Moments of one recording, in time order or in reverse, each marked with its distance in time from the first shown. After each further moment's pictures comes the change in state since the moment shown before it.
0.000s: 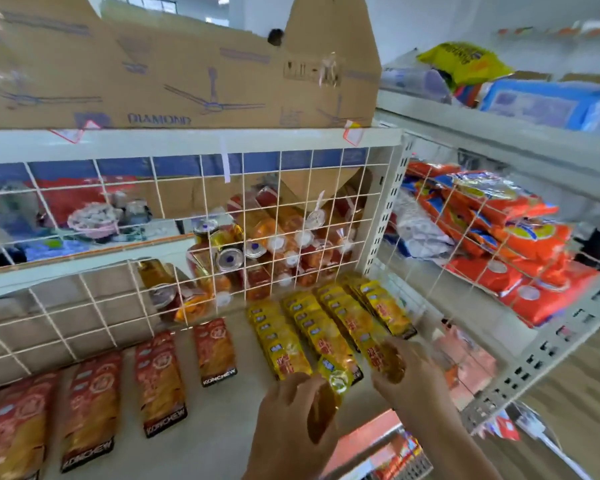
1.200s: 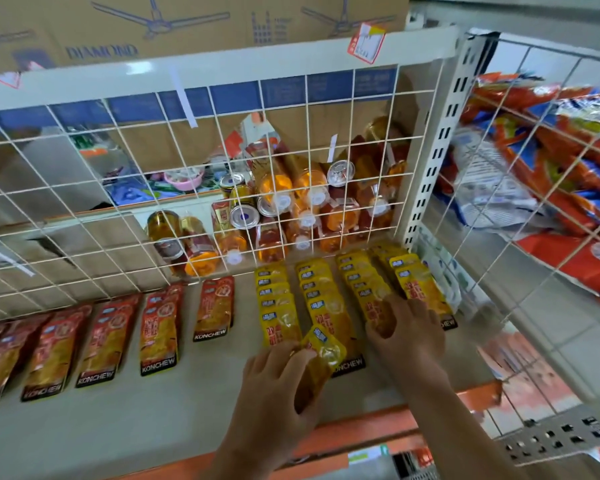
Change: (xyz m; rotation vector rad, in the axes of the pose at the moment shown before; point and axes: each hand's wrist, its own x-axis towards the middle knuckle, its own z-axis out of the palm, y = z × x) left_hand 0.013 0.013 0.040 0.371 0.045 -0.049; right_hand 0.109 0.050 0.057 -0.158 -0.025 -0.196
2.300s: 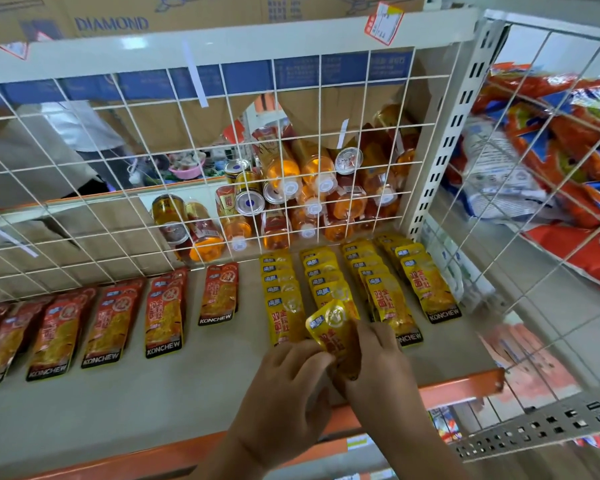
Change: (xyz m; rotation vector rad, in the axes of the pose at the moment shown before) left_hand -0.007 0.007 -0.006 -0.112 -0.025 0.151; right_hand -0.081 -0.045 -0.013 0.241 -0.182 -0.187
